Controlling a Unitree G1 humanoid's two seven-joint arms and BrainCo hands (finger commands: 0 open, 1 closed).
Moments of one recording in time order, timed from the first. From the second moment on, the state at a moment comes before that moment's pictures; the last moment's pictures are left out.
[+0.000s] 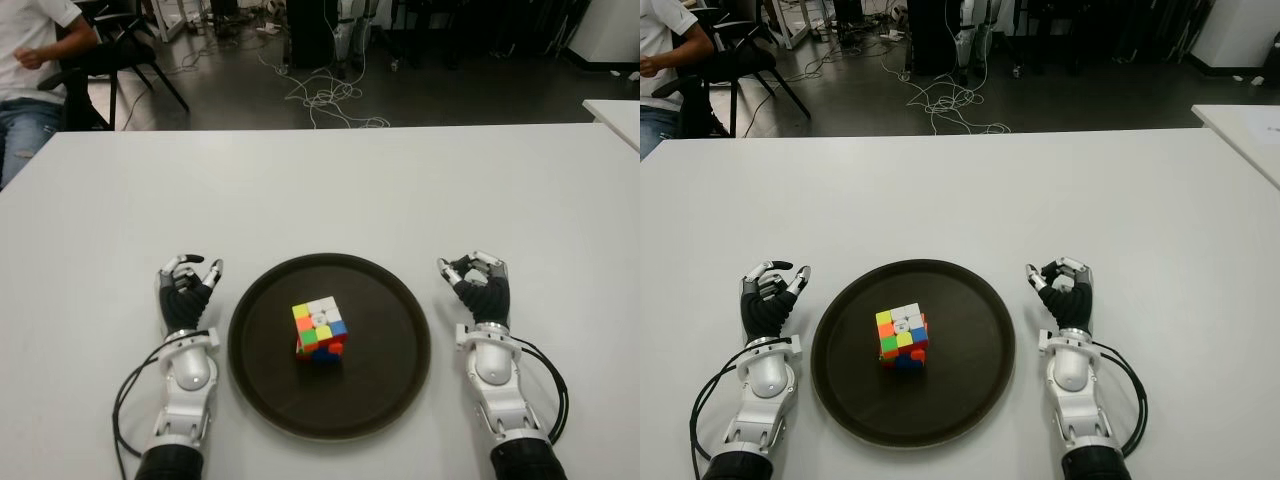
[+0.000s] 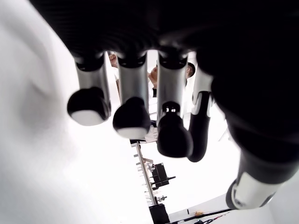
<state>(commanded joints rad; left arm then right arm) -0.03 -0.04 0.08 0.49 0.23 -0.23 0.50 -0.05 0.03 -0.05 0.47 -0.11 -0.25 -0.34</state>
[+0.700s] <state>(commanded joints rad) -0.03 -0.03 0.08 0.50 0.24 -0.23 0.51 -0.02 0.05 -0.05 0.42 -0.11 -0.22 -0.31</state>
